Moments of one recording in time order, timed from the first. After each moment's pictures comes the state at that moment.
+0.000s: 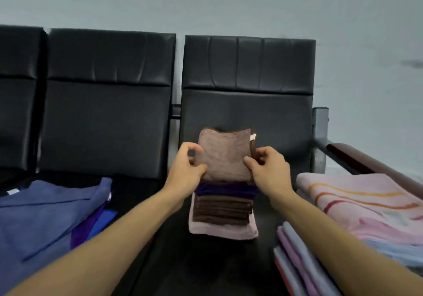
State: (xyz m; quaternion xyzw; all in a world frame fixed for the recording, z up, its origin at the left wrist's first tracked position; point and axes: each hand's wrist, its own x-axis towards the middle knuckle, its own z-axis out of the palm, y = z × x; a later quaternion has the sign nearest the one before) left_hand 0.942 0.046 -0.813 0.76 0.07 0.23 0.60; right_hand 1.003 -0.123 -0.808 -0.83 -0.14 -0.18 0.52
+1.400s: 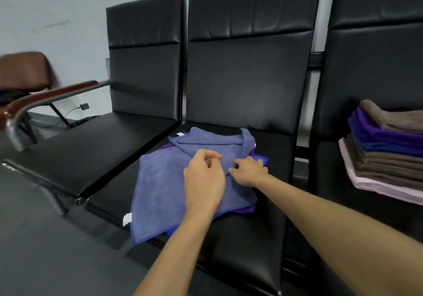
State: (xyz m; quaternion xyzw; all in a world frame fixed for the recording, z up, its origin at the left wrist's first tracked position) left_hand 0.723 0.244 -0.874 0.73 0.36 0.36 0.46; right_hand 0.877 0.223 -0.935 -0.93 -0.32 0.12 0.16
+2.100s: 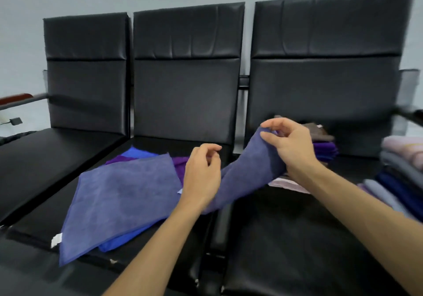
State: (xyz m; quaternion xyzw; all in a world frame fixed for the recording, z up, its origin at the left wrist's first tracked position) left_hand 0.784 0.142 -0.846 0.79 0.17 0.36 0.46; right_hand 0.891 0.002 -0.810 -0.69 -0.25 -0.08 0.68
